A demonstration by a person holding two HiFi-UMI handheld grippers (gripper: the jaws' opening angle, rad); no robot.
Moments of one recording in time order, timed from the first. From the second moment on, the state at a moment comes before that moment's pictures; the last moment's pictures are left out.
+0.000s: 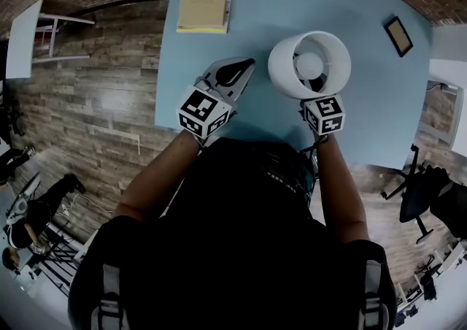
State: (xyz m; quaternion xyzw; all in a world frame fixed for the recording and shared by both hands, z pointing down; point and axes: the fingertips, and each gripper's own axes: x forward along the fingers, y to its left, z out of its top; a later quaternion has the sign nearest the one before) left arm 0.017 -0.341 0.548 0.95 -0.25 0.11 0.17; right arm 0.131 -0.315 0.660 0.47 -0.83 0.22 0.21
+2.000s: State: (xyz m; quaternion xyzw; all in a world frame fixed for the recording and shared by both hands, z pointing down) left arm -0.011 -0.238 0.495 0.97 -0.21 0.07 0.10; right arm 0.098 -0.207 0.592 0.52 -0.81 0.18 0.17
